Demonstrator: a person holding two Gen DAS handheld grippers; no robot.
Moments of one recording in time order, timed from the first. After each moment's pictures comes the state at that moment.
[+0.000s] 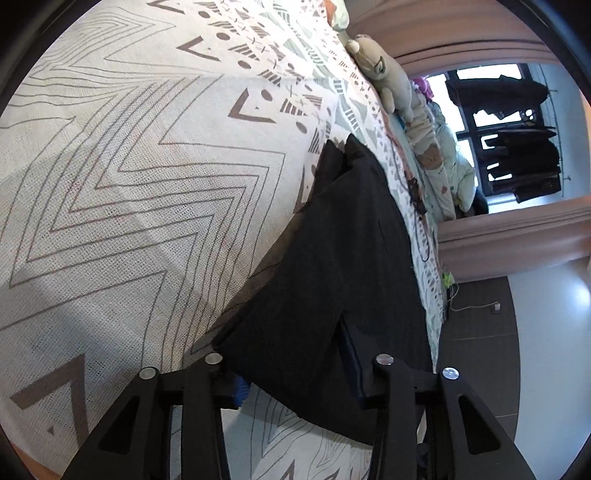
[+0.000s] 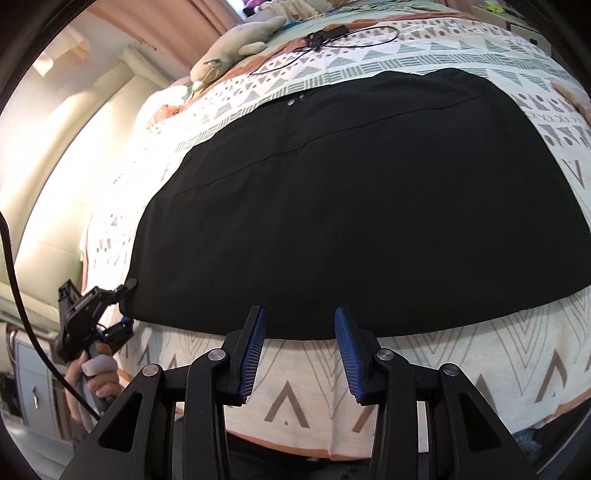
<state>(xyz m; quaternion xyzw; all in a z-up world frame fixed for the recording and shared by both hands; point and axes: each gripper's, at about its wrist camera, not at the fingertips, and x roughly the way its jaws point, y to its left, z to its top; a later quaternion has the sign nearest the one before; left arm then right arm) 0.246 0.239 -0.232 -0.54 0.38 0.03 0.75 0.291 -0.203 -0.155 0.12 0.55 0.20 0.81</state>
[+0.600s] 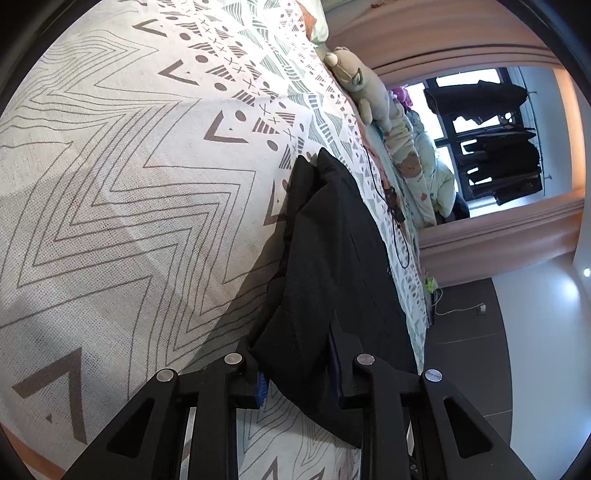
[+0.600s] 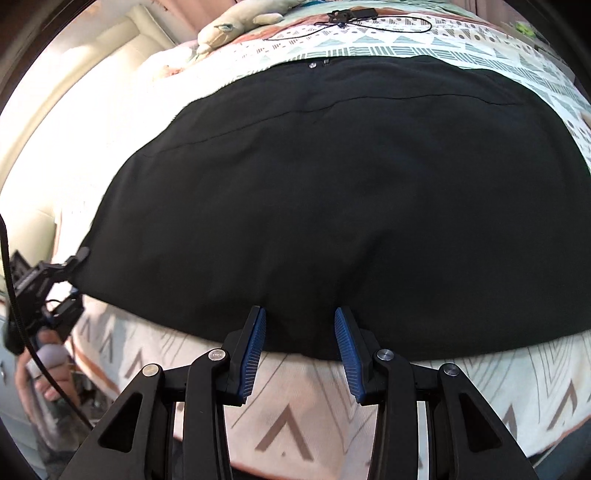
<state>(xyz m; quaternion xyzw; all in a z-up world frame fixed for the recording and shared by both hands) 0.240 0.237 -0.214 -0.53 0.35 0.02 0.77 0.312 -0.148 -0.194 0.04 0.57 0.19 0.80</state>
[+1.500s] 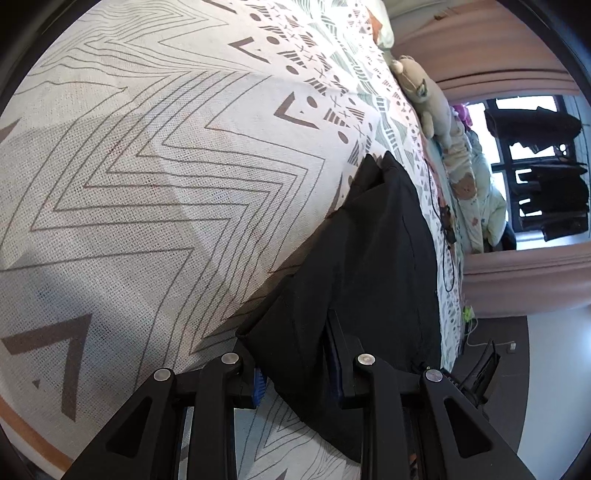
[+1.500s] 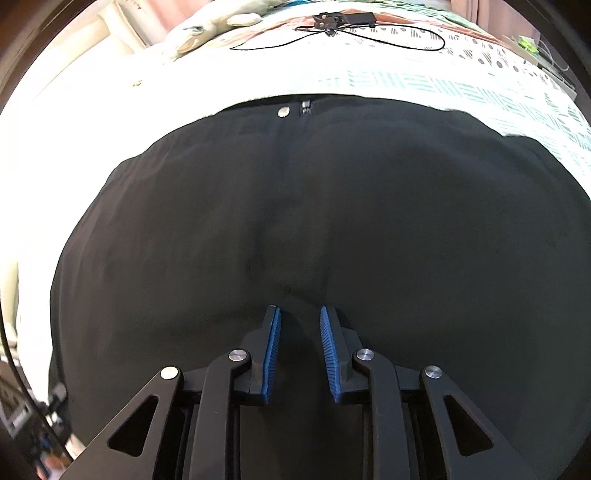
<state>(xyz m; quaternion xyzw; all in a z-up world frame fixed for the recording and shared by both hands) 0.247 0.228 -0.234 -0.56 0.39 0.13 0.72 0.480 -0.116 -0.204 0.01 0.57 0.15 0.81</state>
